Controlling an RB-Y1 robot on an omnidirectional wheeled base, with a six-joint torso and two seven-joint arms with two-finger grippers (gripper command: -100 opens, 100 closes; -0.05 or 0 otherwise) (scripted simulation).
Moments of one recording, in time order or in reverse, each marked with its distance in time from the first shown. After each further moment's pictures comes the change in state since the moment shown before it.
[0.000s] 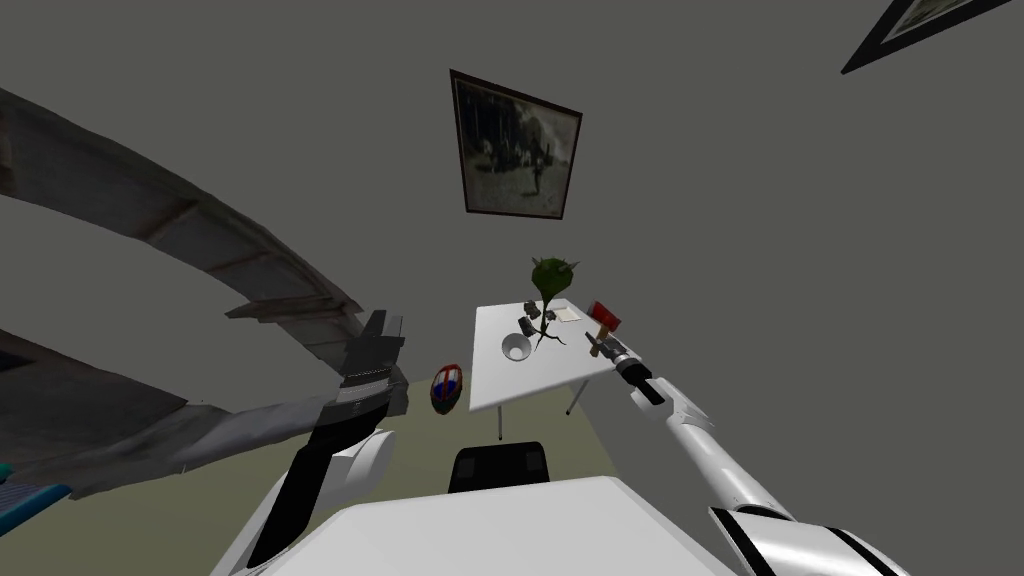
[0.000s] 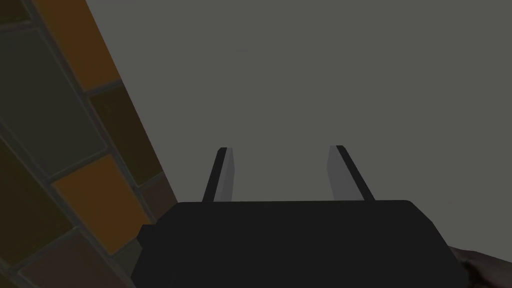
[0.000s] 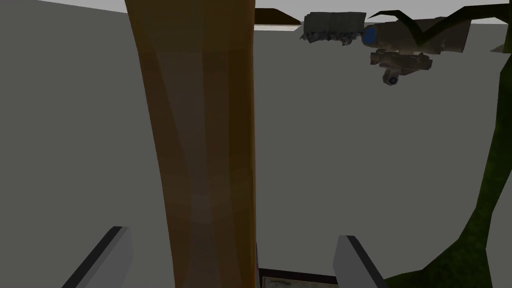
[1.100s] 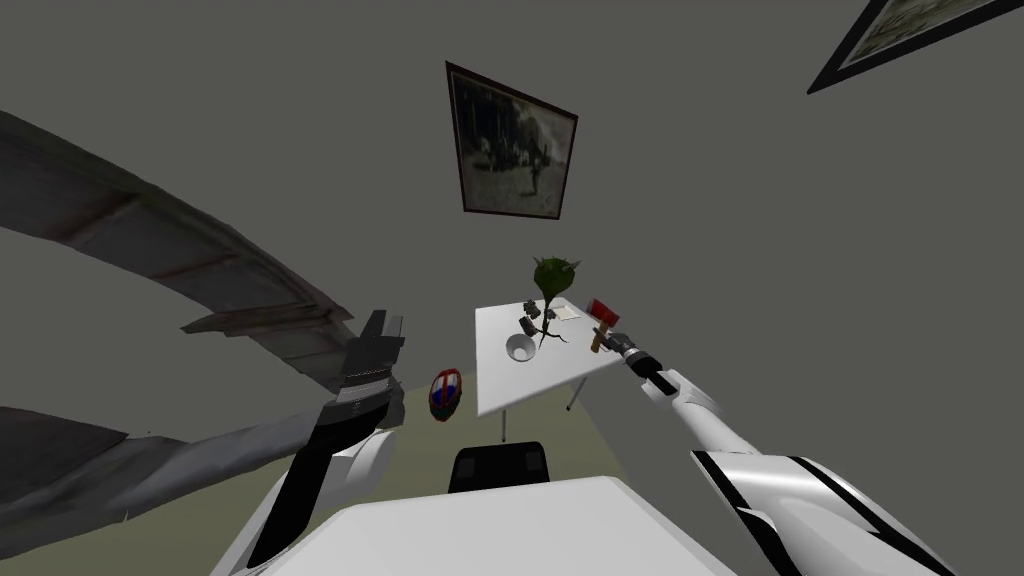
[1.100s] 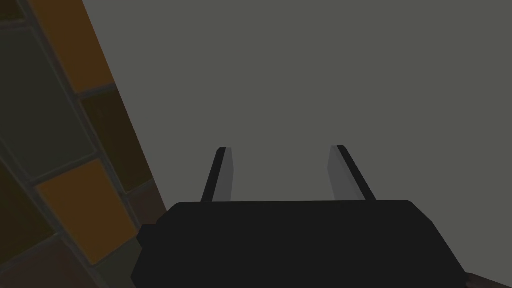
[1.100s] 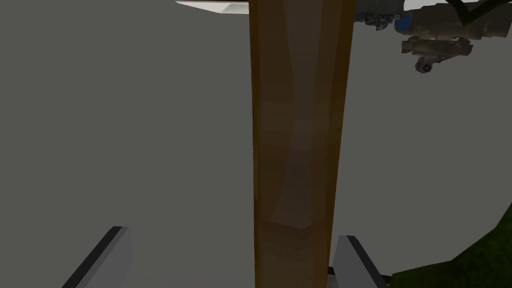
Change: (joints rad) left arm 0.000 0.000 0.000 0.000 0.000 0.000 0.000; right arm -0.193 -0.120 0.064 0.366 -0.083 -0.198 0.028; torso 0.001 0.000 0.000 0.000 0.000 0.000
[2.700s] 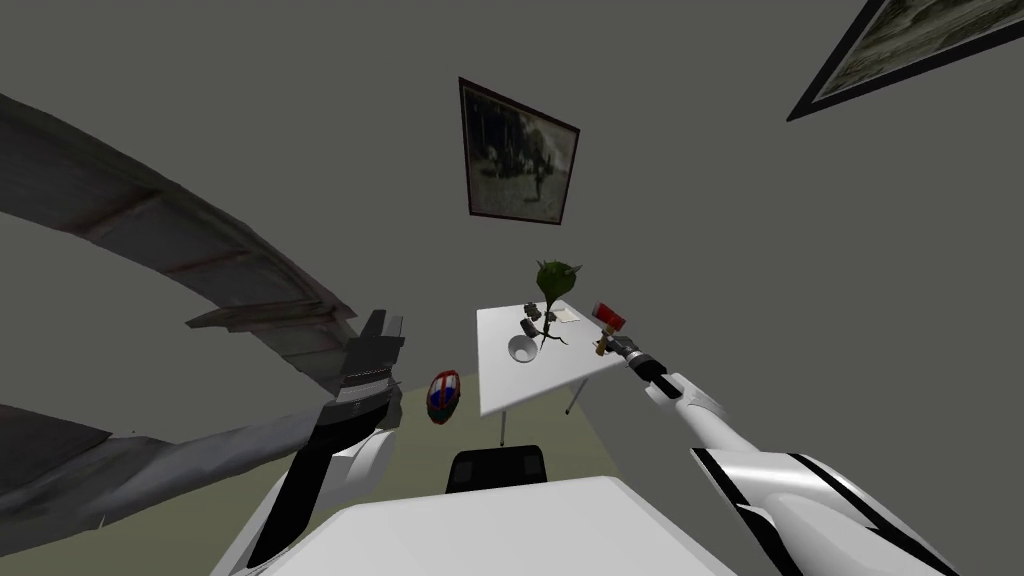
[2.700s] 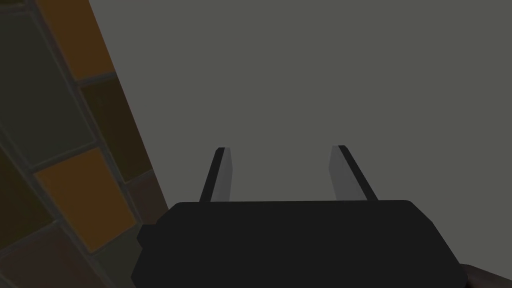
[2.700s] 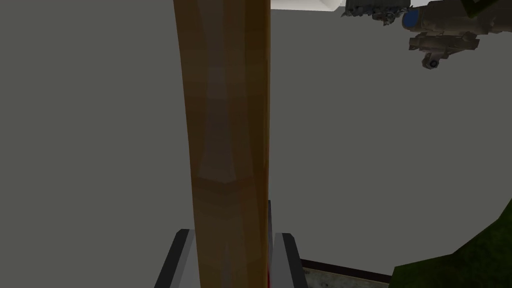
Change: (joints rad) left arm 0.000 0.000 0.000 0.000 0.000 0.000 0.000; right arm -0.010 -0.008 0.002 0.066 -0.005 -0.016 -0.001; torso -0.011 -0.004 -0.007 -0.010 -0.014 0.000
